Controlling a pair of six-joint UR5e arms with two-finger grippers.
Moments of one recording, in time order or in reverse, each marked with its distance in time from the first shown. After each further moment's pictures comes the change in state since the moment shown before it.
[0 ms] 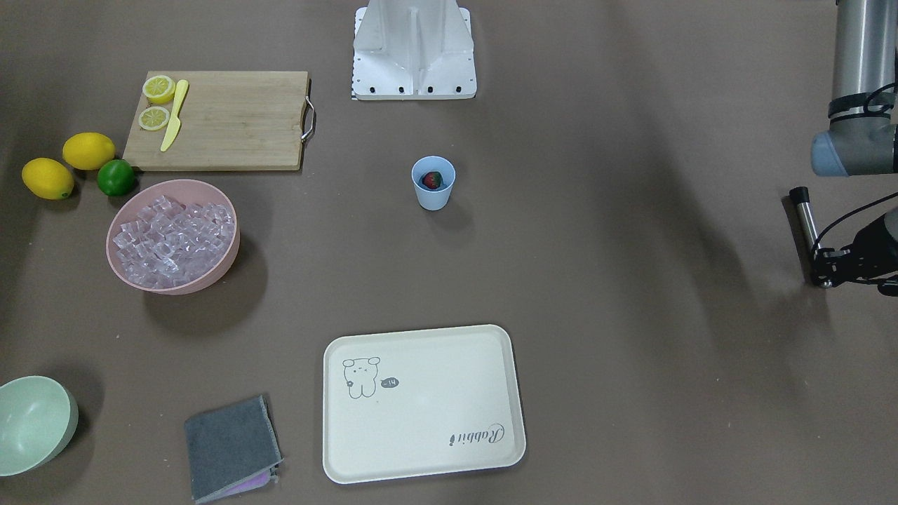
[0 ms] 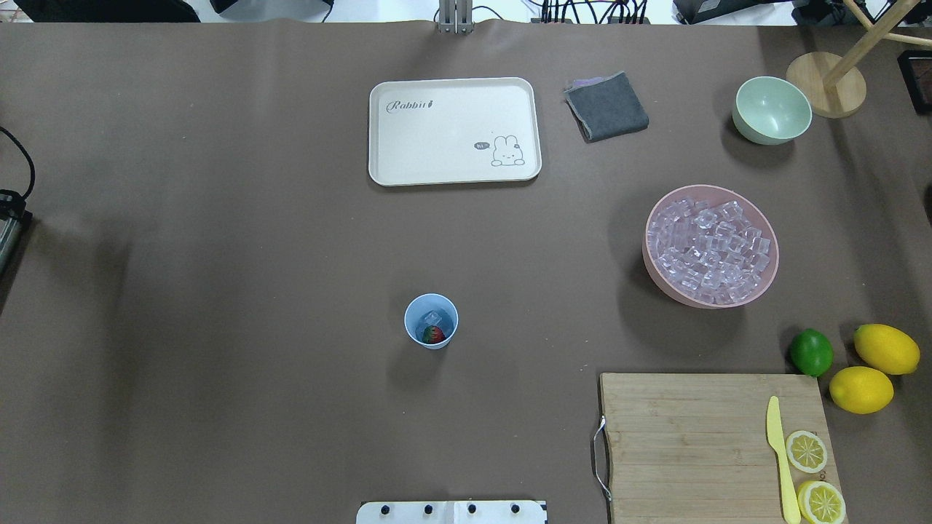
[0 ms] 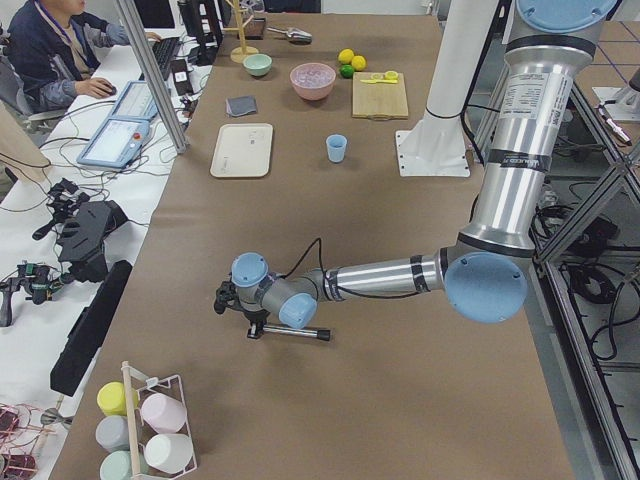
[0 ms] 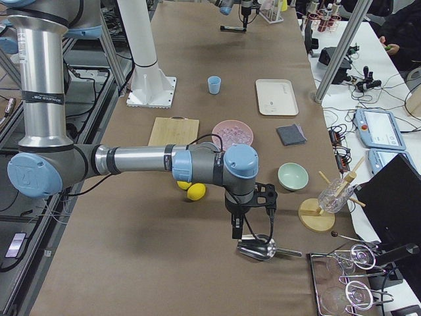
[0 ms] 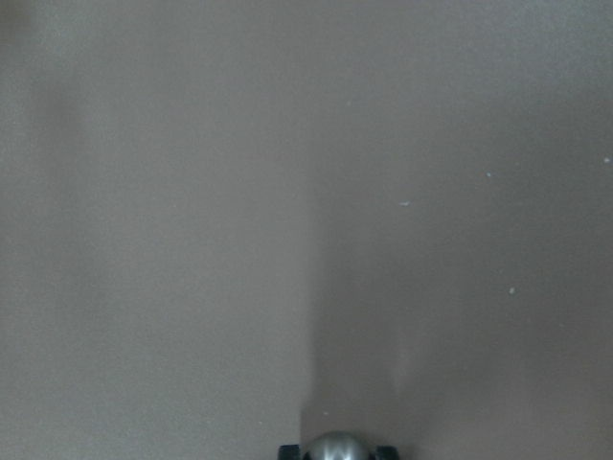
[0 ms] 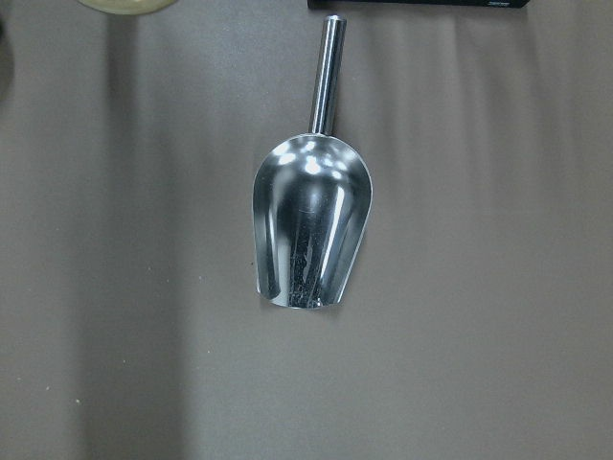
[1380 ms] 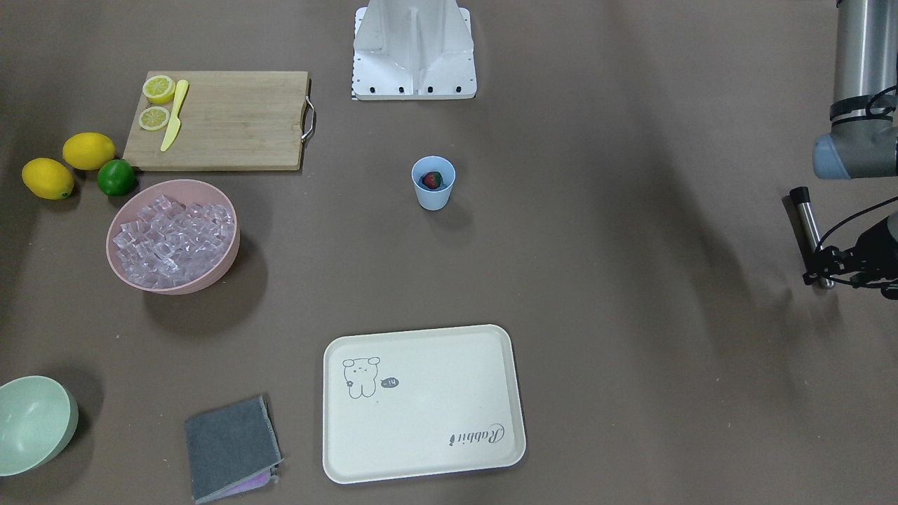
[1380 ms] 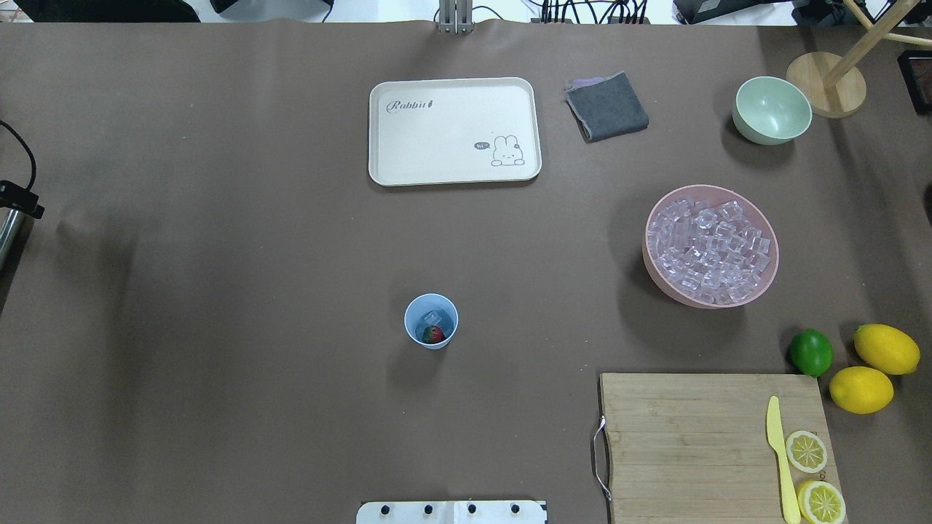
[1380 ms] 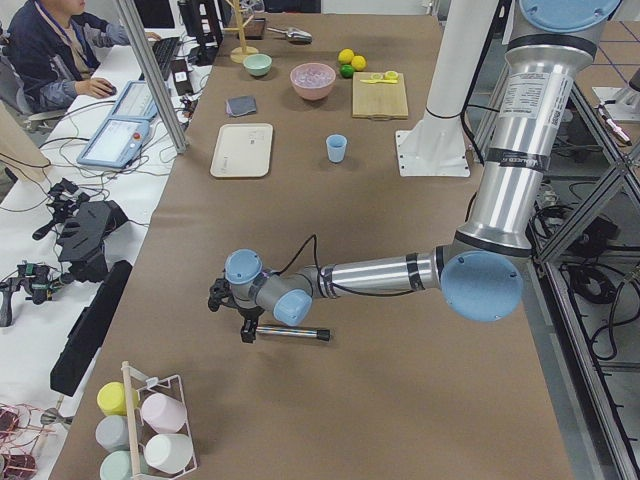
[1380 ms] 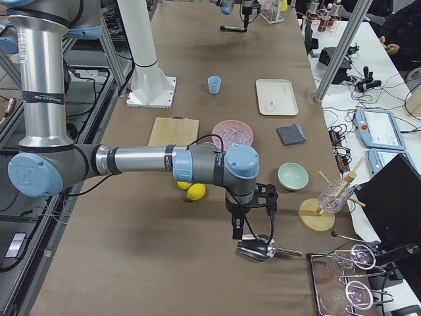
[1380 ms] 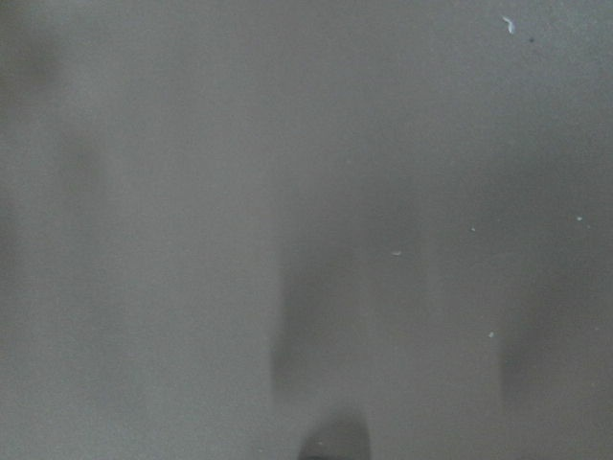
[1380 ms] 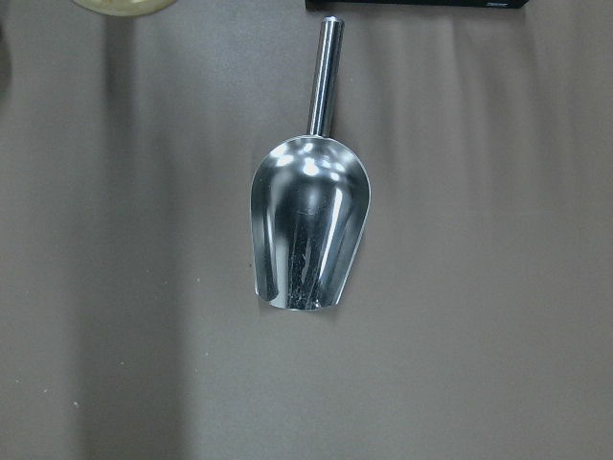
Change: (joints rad) left arm -0.003 -0.012 0.026 0.003 -0.001 0.010; right arm 0.001 0.006 -0.008 0.000 -0.001 0.000
